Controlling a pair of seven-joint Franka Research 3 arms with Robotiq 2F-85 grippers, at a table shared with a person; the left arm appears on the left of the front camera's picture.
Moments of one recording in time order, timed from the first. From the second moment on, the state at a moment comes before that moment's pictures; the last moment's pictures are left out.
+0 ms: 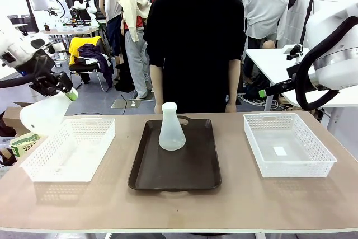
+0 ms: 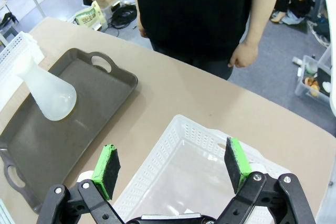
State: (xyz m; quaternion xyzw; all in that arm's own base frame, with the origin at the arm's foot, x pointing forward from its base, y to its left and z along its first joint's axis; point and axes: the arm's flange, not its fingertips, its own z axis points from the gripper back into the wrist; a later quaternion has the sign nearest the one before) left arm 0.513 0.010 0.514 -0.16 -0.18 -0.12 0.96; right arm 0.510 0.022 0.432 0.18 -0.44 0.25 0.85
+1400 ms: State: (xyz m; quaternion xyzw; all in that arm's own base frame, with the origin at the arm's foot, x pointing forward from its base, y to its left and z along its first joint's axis) left arm 0.457 -0.083 0.547 -0.23 -0.21 -0.25 0.92; right arm 0.510 0.022 0.432 0.18 -0.44 0.25 0.85
